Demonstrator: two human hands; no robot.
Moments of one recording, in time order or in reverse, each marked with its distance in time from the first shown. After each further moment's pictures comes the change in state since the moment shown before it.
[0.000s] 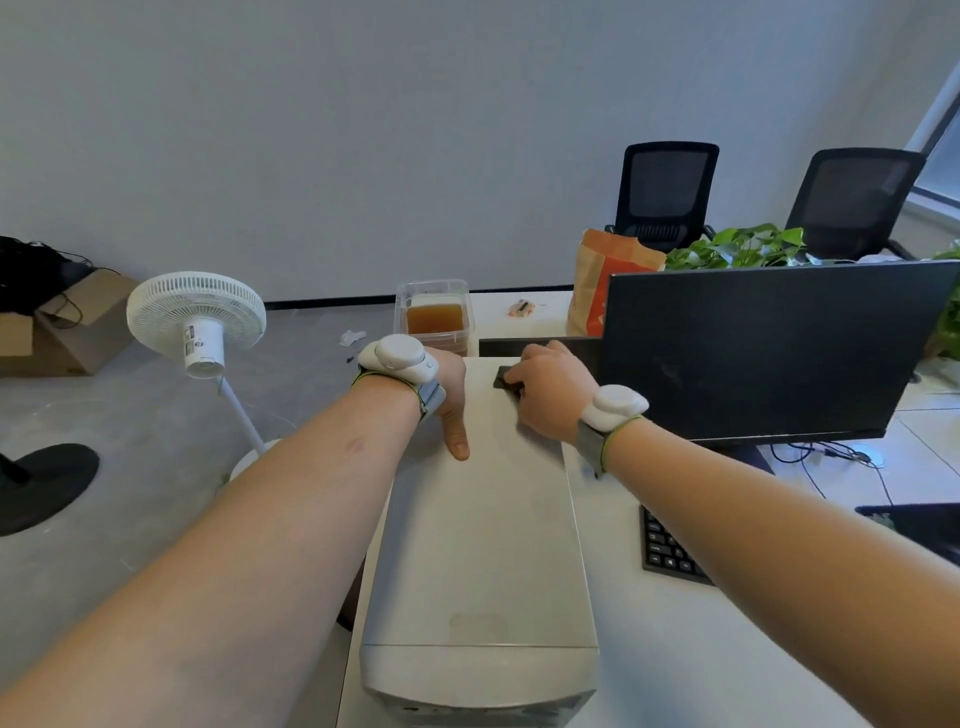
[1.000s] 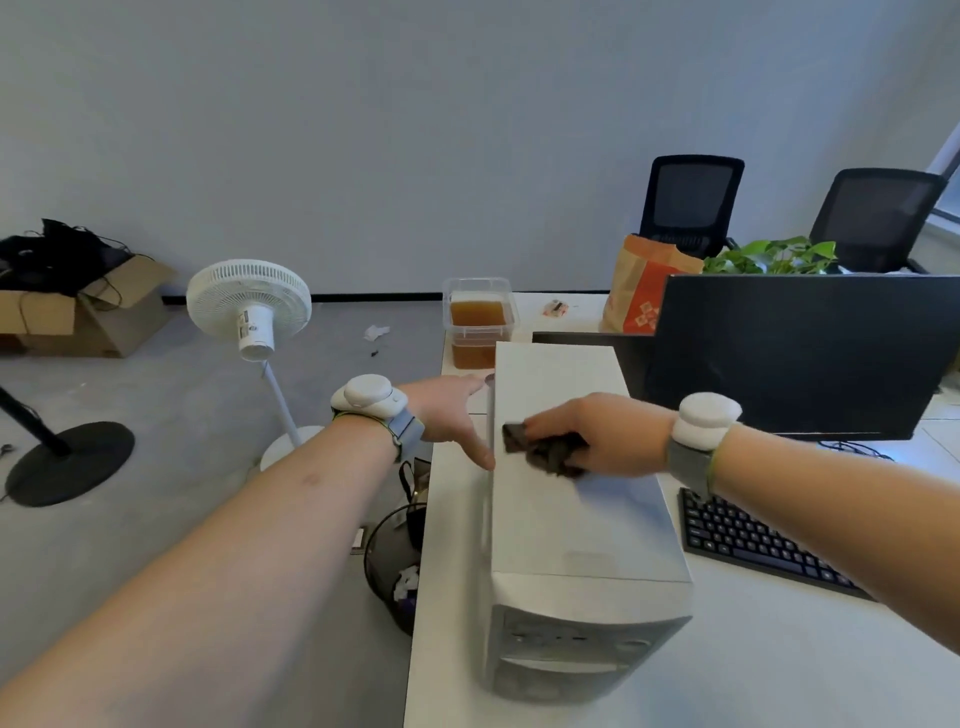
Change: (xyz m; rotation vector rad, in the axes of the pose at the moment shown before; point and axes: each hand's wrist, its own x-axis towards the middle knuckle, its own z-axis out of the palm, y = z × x) left_hand -0.081 -0.095 0.073 -0.480 0.093 0.211; right_hand -0.069 -0.072 -0.024 0.140 -0.346 -0.254
